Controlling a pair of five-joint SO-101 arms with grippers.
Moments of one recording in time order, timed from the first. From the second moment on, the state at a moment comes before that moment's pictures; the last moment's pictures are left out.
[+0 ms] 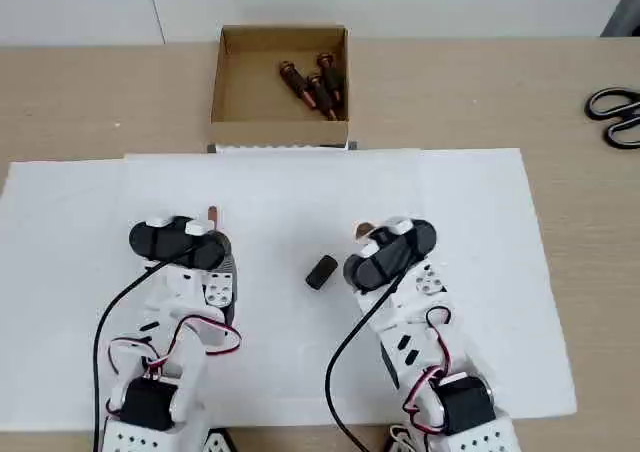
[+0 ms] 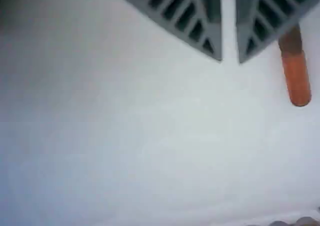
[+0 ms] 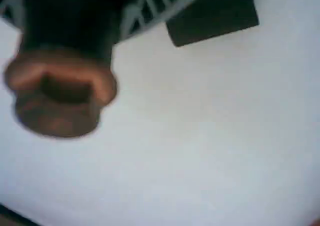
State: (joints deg) left arm 6.9 -103.4 95.3 46.6 4.4; right arm -21.1 -102.9 89.0 46.1 8.2
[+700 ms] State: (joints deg) left arm 6.4 -103.4 96.7 51.9 -11.5; right arm -18.9 -28.7 26.5 43.8 1.0
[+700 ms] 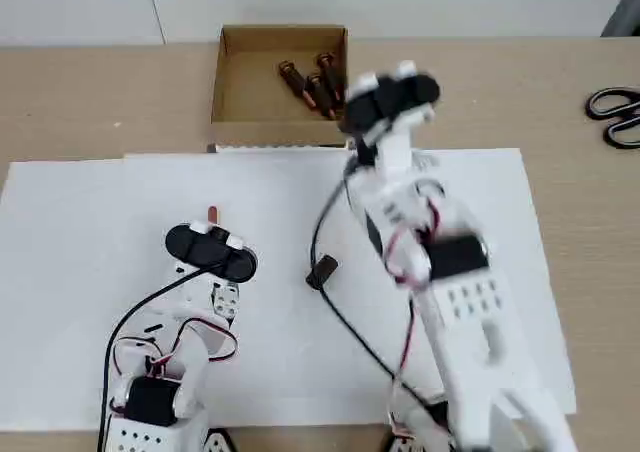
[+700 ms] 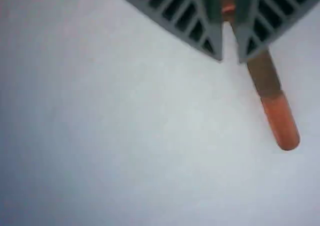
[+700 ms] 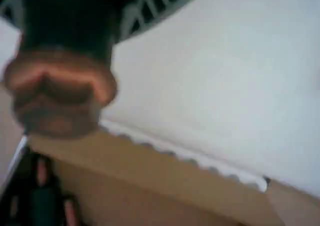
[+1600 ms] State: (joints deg) left arm 6.2 -103.4 96.7 51.9 -7.3; right arm -19.6 62.1 -66.5 45.2 12.3
